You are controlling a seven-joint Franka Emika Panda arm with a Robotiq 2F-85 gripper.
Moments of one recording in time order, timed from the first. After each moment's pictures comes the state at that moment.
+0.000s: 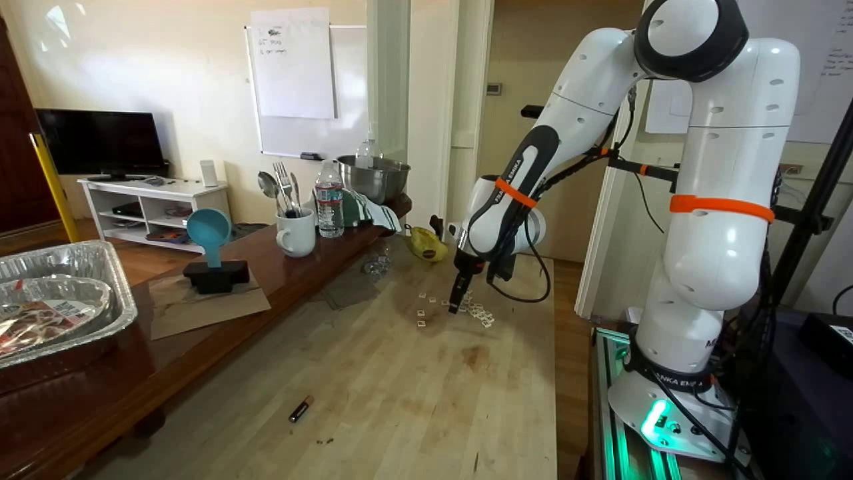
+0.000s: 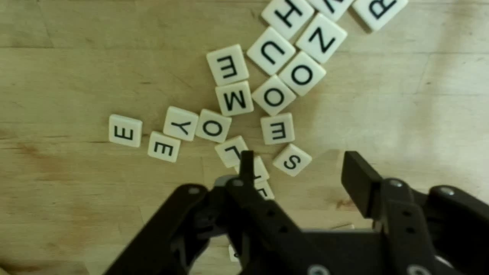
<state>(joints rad) -0.16 0.07 -0.05 -2.74 0.20 3.02 -0.51</state>
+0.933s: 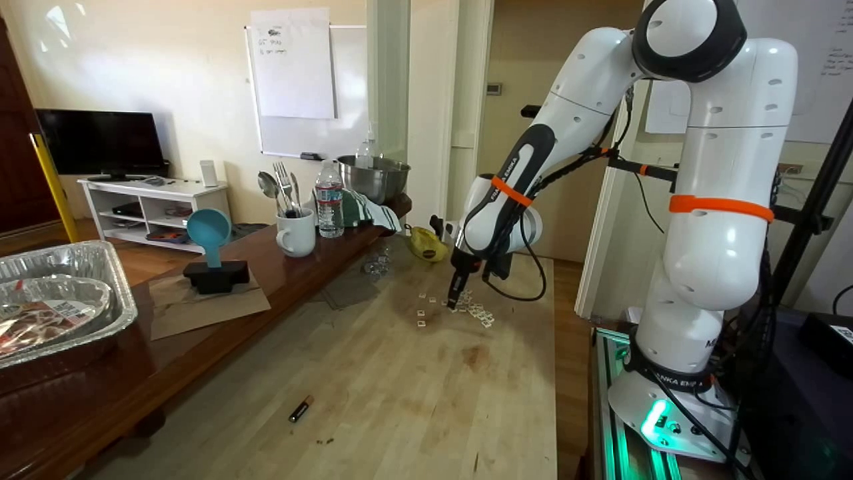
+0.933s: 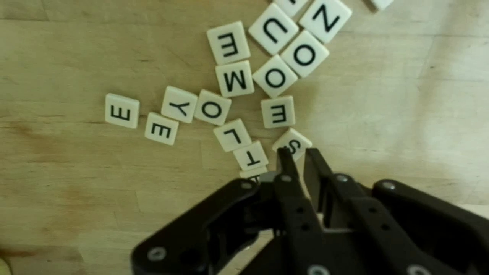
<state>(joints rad) -0.16 0.08 -0.04 -2.72 0.23 3.02 -0.56</state>
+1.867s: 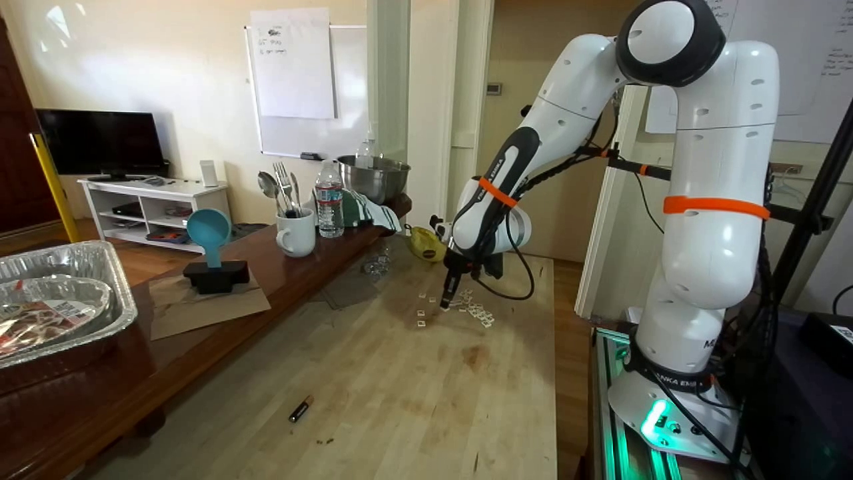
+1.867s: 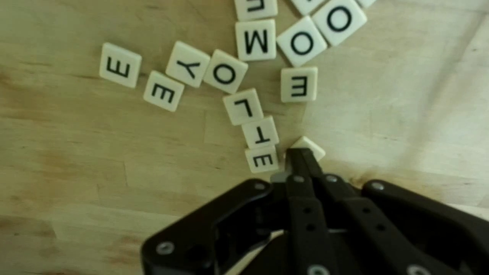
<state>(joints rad) -0.22 0.15 0.03 -2.65 0.30 3.02 -0.72</state>
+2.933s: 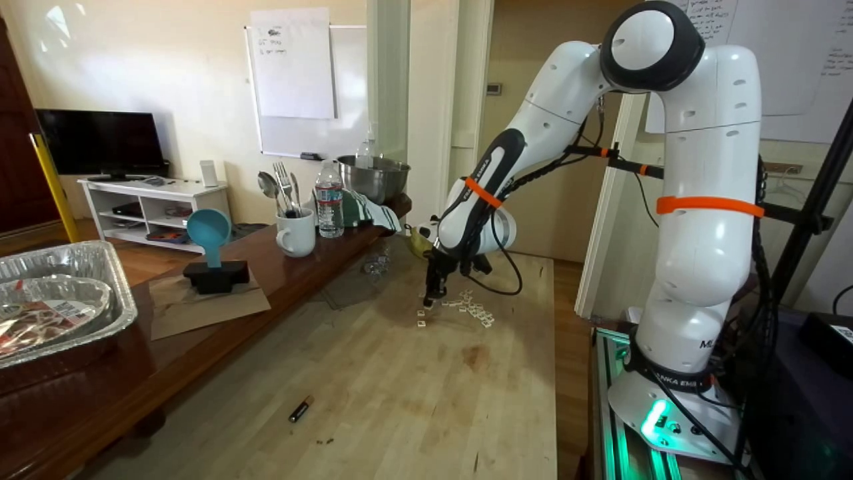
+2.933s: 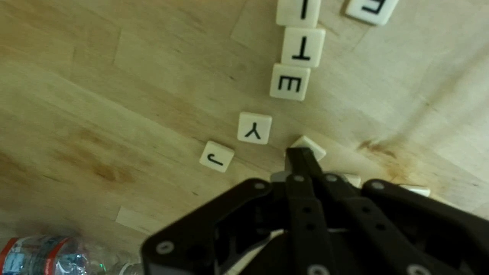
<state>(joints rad) -0.34 0.22 0.18 -2.56 0.31 3.06 -1.07</state>
